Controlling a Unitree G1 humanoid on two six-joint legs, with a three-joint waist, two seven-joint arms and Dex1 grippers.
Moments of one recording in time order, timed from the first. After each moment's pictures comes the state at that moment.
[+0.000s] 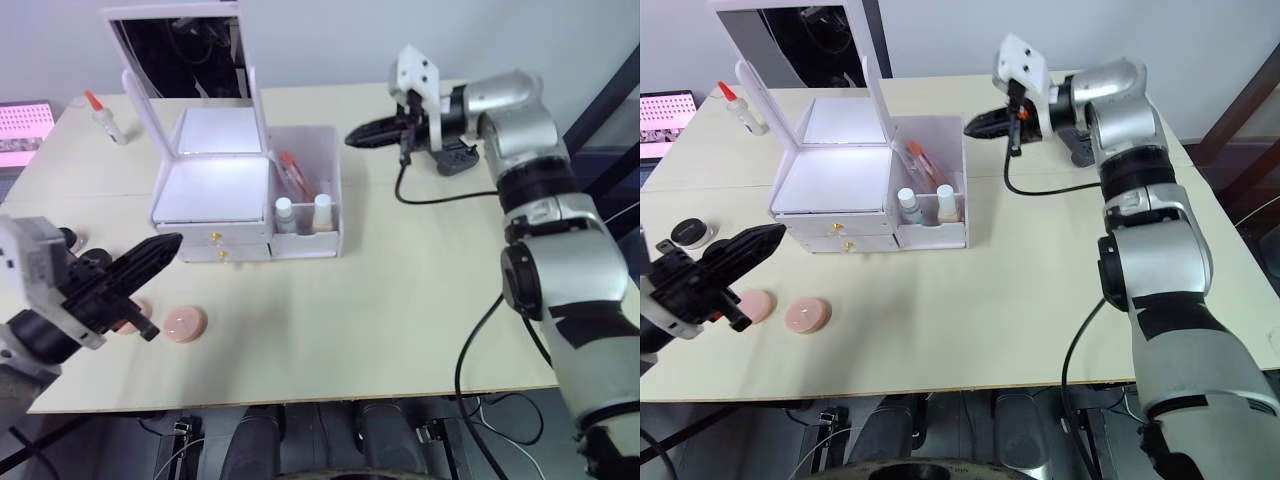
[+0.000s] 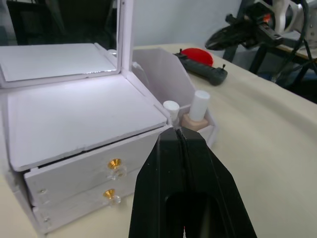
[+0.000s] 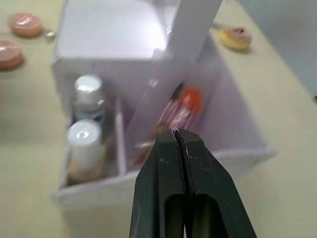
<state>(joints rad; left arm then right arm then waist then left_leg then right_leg) 0.42 0.83 0.81 -0.80 -1.31 0.62 -0.40 -1.29 -0.50 0.07 0.92 0.05 0.06 1.45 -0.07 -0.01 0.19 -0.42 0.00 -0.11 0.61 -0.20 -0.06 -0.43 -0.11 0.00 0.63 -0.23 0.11</state>
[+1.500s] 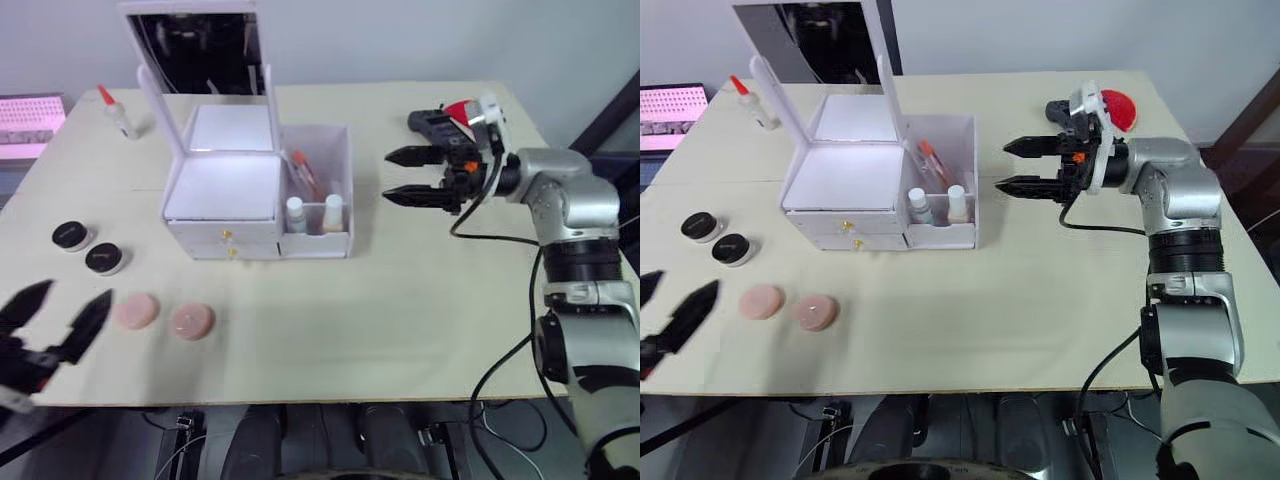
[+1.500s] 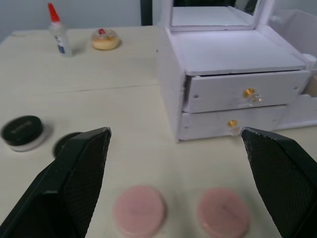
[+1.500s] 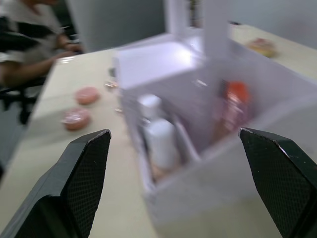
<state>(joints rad) 0.56 0.42 0.79 -0.89 -0.94 0.56 -0.34 -0.94 -0.66 0.02 0.27 0.43 0.60 1.47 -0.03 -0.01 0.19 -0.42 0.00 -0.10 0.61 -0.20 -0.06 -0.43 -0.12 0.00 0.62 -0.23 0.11</state>
